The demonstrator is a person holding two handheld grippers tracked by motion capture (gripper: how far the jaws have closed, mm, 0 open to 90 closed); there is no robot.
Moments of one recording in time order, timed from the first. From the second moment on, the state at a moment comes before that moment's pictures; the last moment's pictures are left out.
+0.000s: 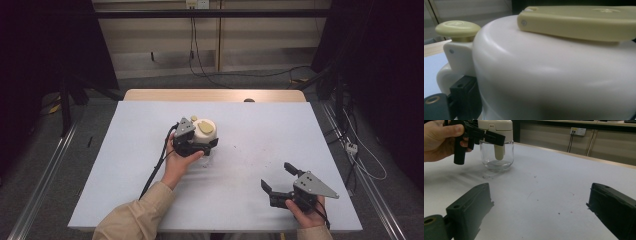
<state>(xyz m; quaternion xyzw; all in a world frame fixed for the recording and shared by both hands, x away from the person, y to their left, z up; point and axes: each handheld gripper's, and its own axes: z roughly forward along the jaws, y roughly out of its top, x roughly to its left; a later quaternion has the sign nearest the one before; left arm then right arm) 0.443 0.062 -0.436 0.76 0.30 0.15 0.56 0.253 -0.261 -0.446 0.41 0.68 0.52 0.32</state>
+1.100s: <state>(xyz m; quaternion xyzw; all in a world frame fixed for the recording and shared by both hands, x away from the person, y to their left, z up) 0.450 0.051 -0.437 0.76 0.30 0.14 0.56 0.252 -0.263 -0.448 0.41 0.68 0.52 0.32</state>
